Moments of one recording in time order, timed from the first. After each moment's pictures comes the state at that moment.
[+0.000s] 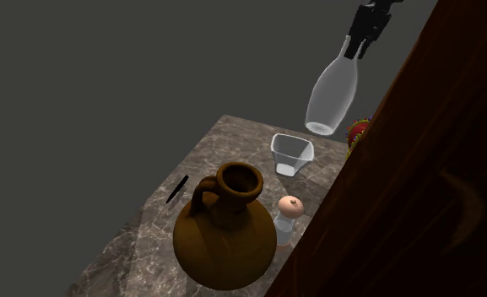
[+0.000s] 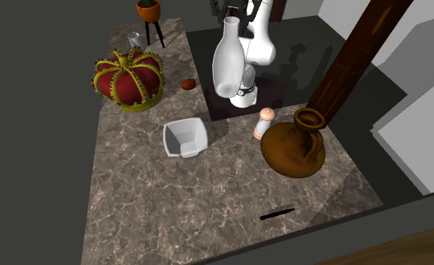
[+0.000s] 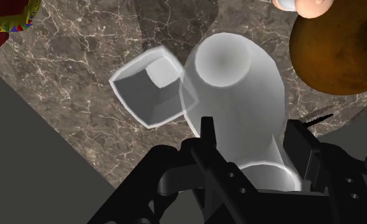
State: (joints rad) arm 0.07 -0.69 -0.02 -1.90 -0.01 1.33 -0.02
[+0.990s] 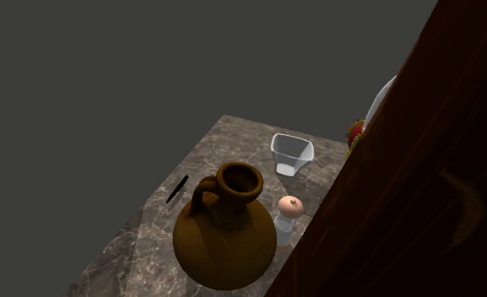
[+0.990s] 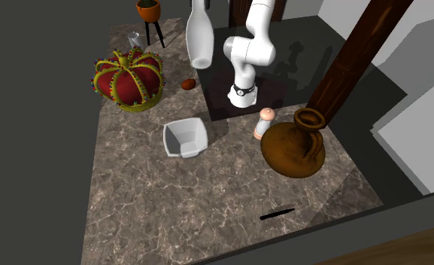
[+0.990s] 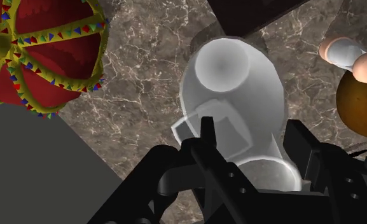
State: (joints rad) arm 0.02 -0.92 -0.29 -1.95 -0.22 1.18 -0.33
